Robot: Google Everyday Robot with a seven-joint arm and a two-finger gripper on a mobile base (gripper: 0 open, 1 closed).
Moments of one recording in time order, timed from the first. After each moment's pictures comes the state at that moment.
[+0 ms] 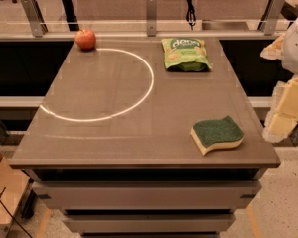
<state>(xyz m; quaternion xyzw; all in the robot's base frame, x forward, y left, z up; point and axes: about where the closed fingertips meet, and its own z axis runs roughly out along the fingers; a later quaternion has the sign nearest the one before) 0.438 -0.217 0.976 -0.60 0.78 -0.03 0.16</state>
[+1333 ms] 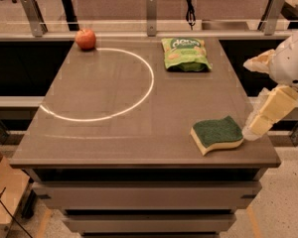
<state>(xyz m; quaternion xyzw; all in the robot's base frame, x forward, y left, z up) 0.469 -0.202 0.938 -0.59 0.76 0.08 0.25</state>
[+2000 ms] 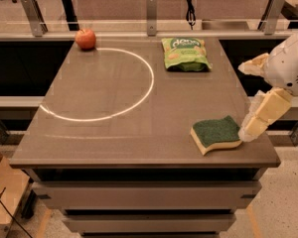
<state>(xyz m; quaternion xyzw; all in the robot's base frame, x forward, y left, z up) 0.473 -0.198 0.927 -0.60 0.76 0.10 0.25</state>
